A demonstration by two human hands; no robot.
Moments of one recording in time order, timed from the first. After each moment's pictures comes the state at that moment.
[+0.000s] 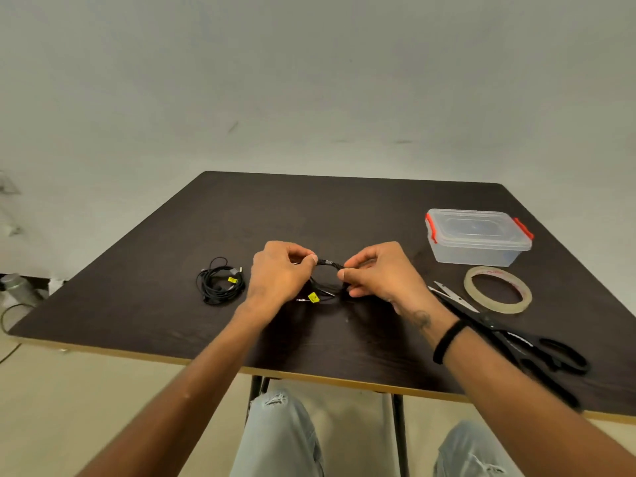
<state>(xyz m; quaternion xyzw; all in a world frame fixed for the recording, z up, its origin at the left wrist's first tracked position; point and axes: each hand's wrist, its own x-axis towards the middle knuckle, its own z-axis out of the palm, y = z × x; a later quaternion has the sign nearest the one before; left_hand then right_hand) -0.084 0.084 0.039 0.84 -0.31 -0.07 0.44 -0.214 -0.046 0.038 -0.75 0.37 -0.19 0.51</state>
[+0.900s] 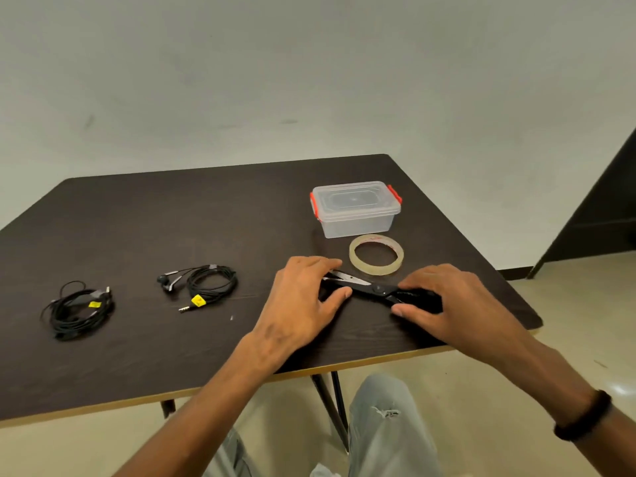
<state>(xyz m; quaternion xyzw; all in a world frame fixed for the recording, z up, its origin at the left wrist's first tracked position) -0.226 -0.001 0.001 0.71 -0.64 -0.01 0.30 -0.469 -0.090 0.037 -0.91 0.37 -0.16 0.13</state>
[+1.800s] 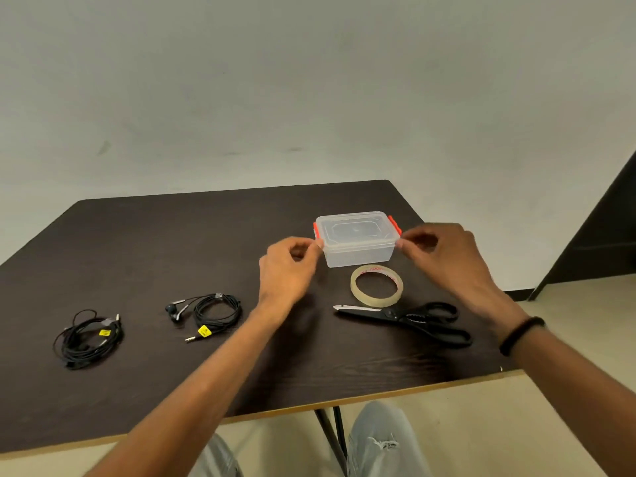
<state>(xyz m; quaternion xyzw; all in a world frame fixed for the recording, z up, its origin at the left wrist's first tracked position) -0.197 -0.052 0.050 0.73 -0.40 -0.14 0.54 -0.422 -0.176 0.080 -0.81 0.43 -0.35 0.20</state>
